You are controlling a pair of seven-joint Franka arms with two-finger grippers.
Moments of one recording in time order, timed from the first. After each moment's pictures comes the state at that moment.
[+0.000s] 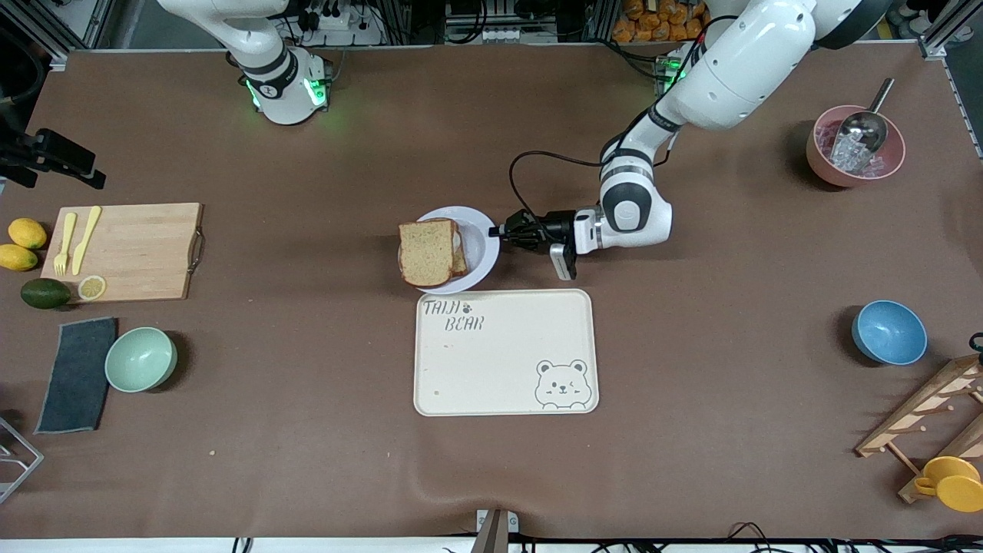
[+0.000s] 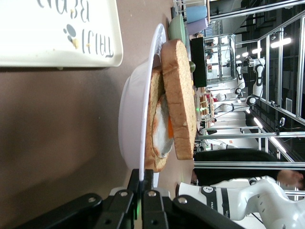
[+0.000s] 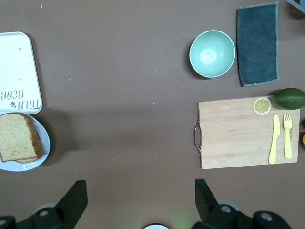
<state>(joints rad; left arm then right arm) -0.20 0.66 -0.44 -2.09 -1.84 2.25 1.34 0.00 -0.02 -0.06 -1.50 0.03 1.42 -0.01</state>
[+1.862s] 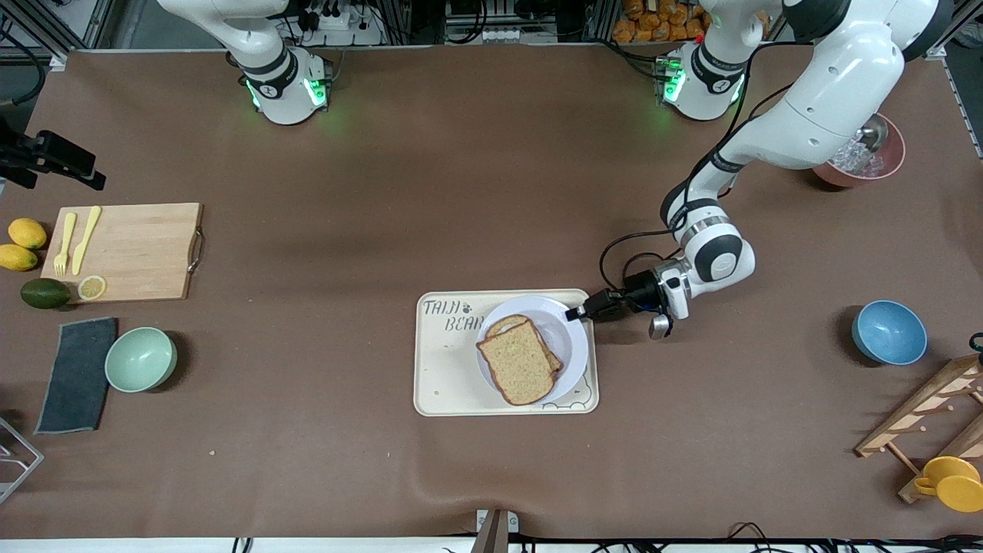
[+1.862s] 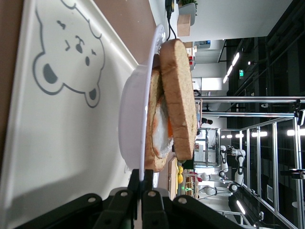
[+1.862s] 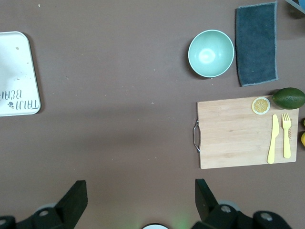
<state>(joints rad) 0.10 0.77 -0.41 -1.95 -1.84 2.20 1.25 0.00 -0.02 -0.06 -1.50 0.02 1.42 -0.01</state>
